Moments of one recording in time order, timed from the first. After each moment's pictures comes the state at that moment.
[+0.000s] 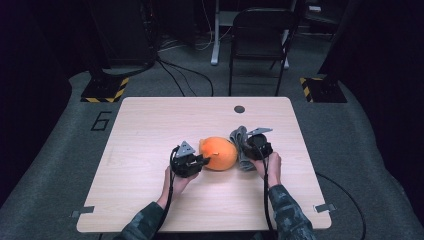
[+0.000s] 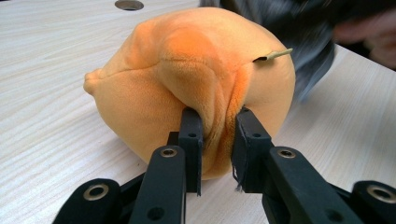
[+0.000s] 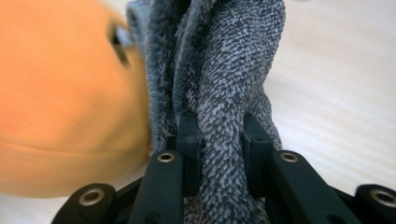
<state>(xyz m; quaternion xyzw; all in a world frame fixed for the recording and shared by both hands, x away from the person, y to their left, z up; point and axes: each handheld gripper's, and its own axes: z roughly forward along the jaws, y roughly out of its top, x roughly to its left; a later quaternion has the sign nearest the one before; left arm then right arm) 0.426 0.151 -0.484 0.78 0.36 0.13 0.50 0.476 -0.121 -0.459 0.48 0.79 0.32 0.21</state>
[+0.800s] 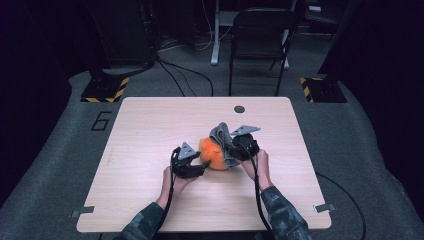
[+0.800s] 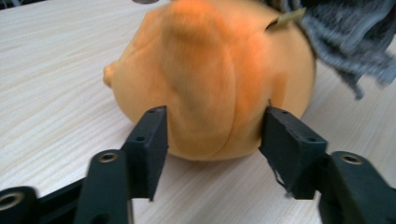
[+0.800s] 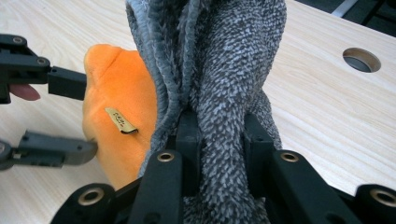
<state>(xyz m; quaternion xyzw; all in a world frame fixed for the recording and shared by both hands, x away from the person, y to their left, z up) 0.426 0.152 -0.489 0.79 0.36 0.17 0.46 0.458 -0.077 -0.430 0.39 0.82 0.38 0.19</state>
